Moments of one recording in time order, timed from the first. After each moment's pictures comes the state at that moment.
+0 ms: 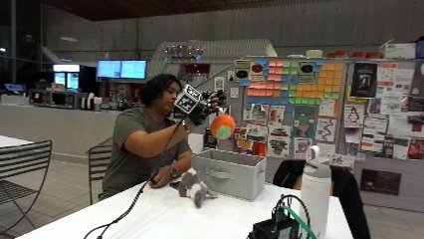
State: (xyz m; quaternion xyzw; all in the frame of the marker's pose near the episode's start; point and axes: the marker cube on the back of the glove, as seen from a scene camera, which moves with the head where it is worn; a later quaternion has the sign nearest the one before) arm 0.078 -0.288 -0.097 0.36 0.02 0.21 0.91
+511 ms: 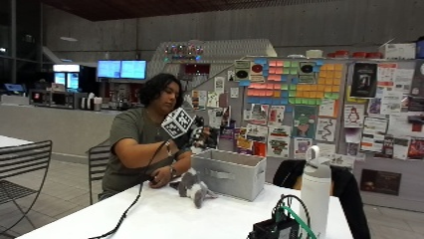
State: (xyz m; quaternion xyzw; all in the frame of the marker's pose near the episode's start) arm 0.149 -0.197 -0.018 0.25 -0.03 0.32 0.91
